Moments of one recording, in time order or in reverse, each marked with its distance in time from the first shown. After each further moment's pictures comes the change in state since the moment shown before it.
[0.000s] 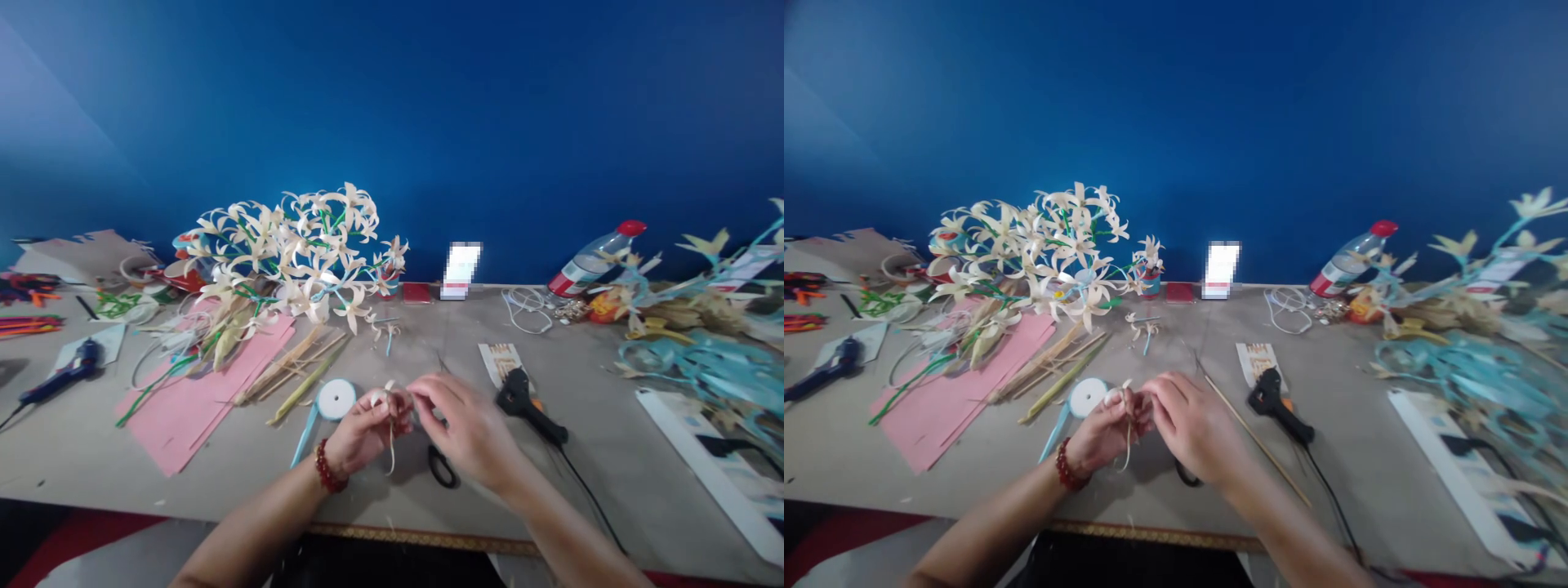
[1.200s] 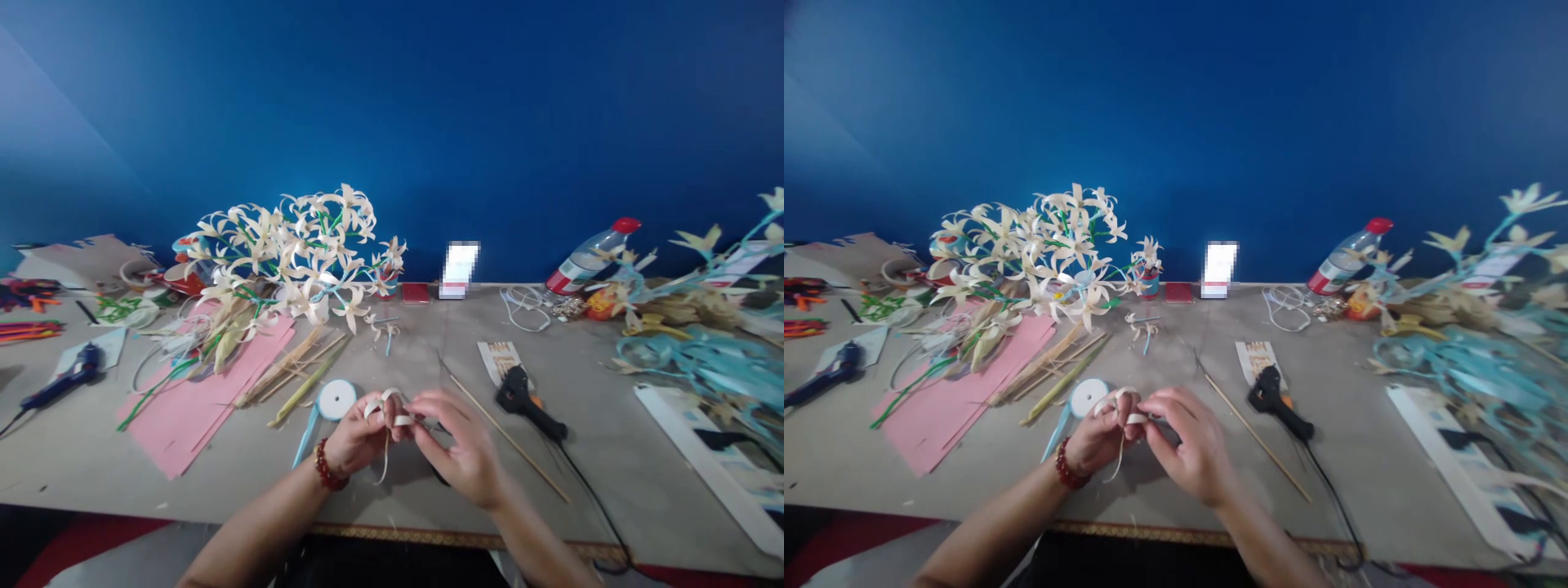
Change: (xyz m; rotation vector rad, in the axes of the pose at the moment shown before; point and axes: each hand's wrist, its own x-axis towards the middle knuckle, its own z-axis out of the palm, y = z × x) left_hand -0.002 0.005 0.004 0.112 -0.105 0.068; right_hand -0.022 -0.004 0.023 0.253 0.217 -0.017
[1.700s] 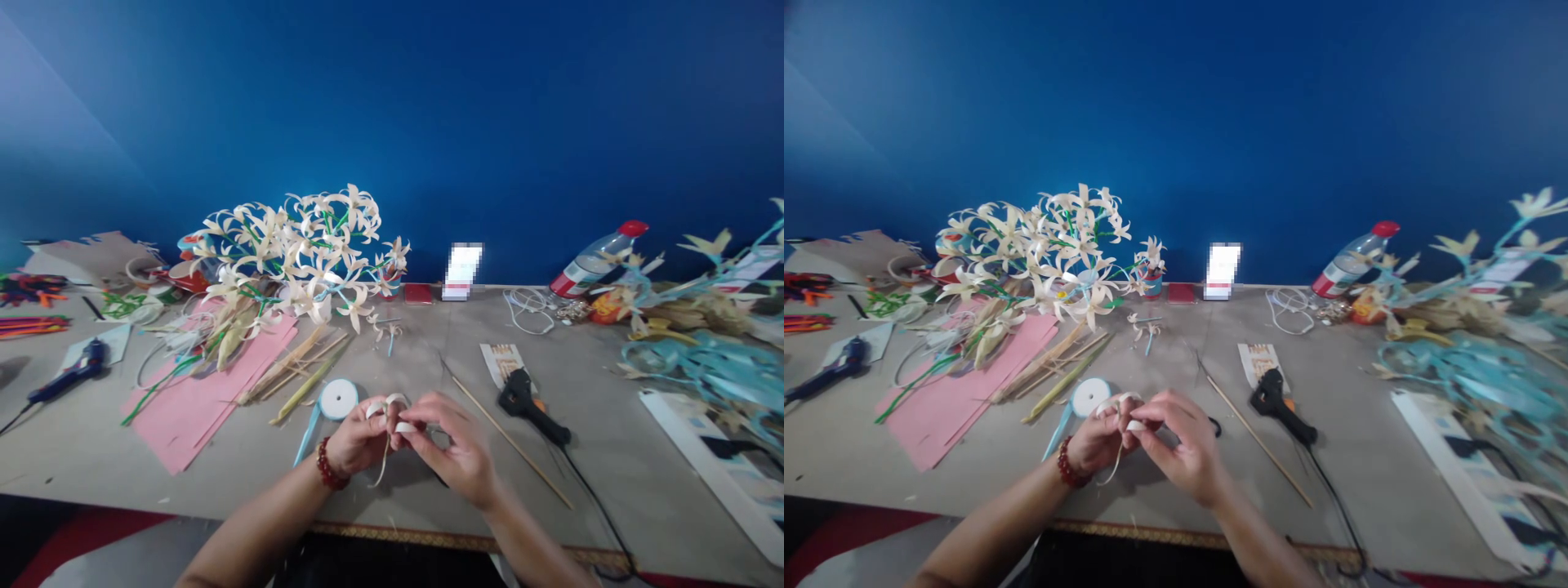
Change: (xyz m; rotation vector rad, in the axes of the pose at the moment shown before) left_hand -0.002 0.000 -0.002 -0.106 0.005 -0.101; right_hand 0.006 -0.005 0.008 0.221 0.048 0.007
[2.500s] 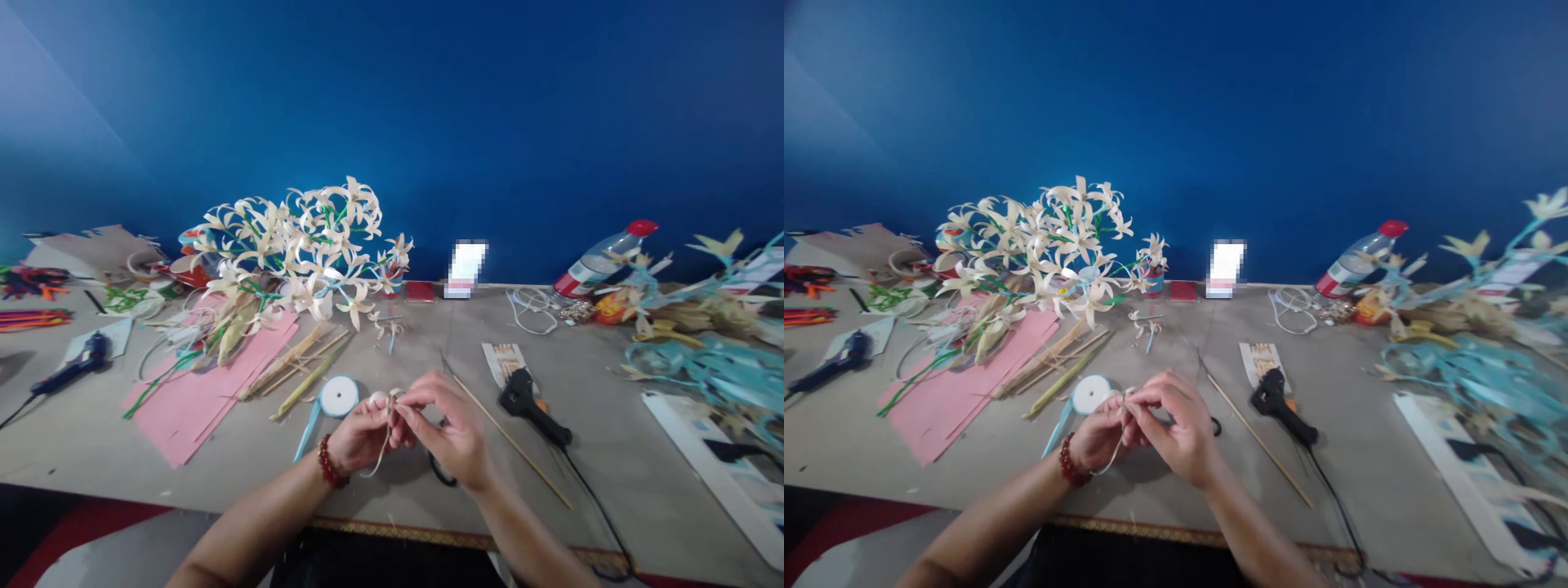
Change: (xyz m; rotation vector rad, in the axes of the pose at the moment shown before) left_hand 0.001 -0.006 -0.006 -0.019 -0.002 -0.017; right_hand 0.022 -0.002 0.002 -0.037 0.052 0.001
